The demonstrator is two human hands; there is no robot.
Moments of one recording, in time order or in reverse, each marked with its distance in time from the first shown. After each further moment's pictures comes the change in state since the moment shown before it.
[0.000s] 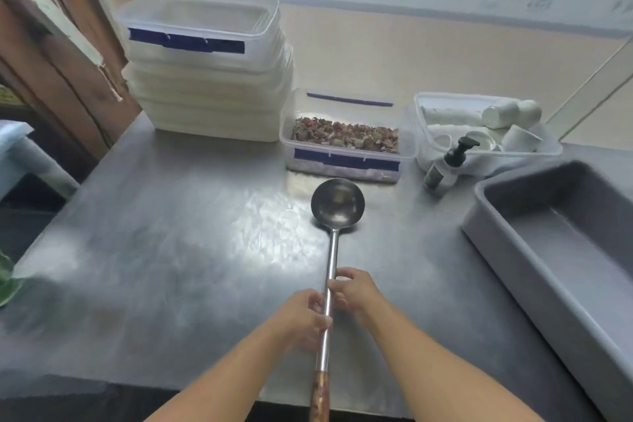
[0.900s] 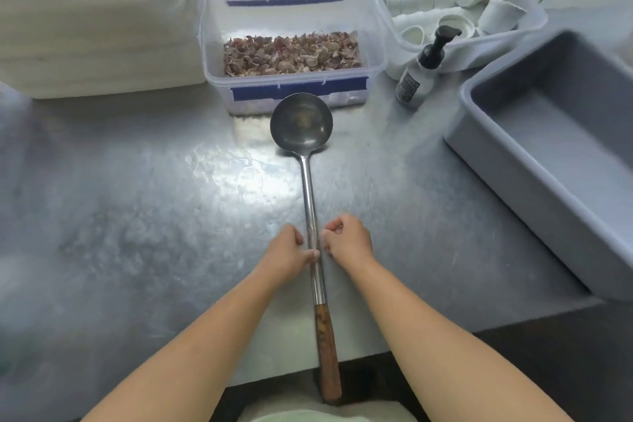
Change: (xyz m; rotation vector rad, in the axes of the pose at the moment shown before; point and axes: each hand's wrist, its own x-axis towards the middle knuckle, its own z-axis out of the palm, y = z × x) left_hand 0.084 0.017 -0.022 0.475 0.081 0.034; right_hand 0.041 0.016 0.007 -0.330 0.362 -0.004
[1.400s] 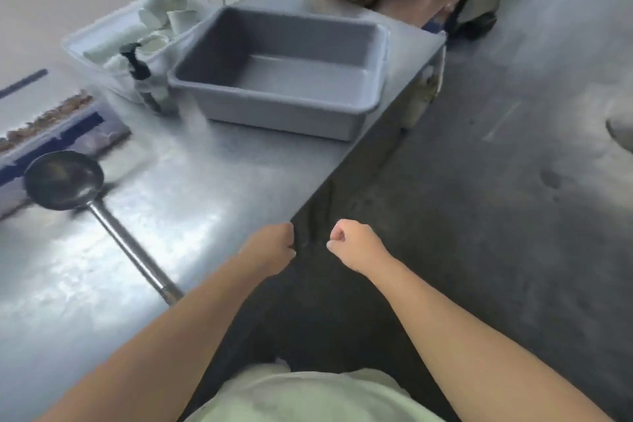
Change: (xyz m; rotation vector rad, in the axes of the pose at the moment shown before) left_hand -0.169 0.083 0.203 1.038 -0.340 0.745; right_hand -0.229 0.261 -0.151 0.063 0.345 0.169
